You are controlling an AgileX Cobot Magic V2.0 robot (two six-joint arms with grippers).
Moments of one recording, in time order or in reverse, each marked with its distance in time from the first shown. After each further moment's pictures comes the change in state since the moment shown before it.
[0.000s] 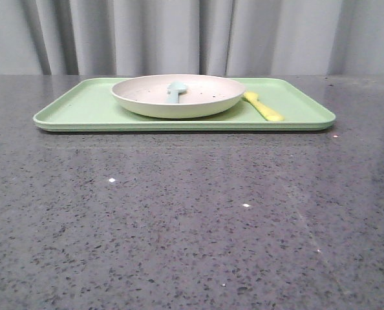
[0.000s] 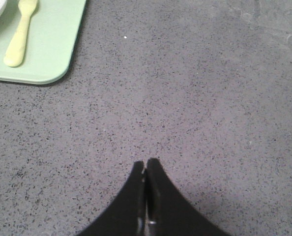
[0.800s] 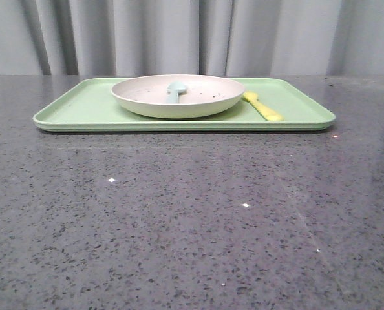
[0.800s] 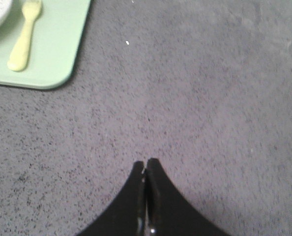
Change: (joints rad) left arm 0.000 0.000 0.000 0.000 0.000 0.000; right arm -0.001 -0.005 0.007 0.000 -0.037 -0.020
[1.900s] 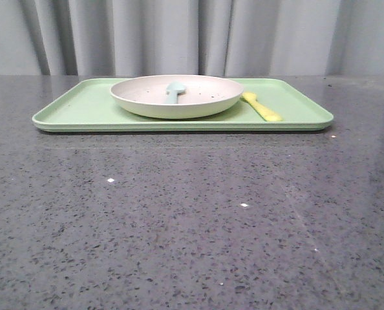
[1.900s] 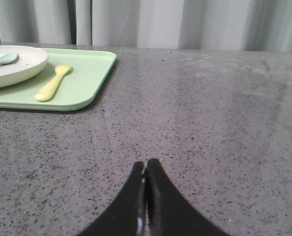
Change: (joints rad) left arm 0.000 0.000 0.000 0.000 -0.003 0.000; right arm -0.254 -0.617 0.724 0.375 -0.644 -0.303
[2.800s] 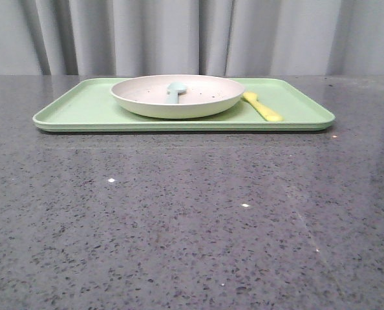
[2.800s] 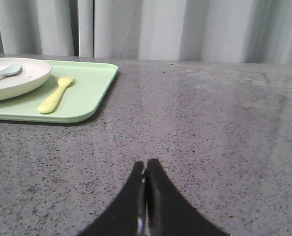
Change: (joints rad) left arm 0.000 0.000 0.000 0.000 -0.002 0.000; right arm 0.000 -0.002 0.002 0.000 -0.042 -0.003
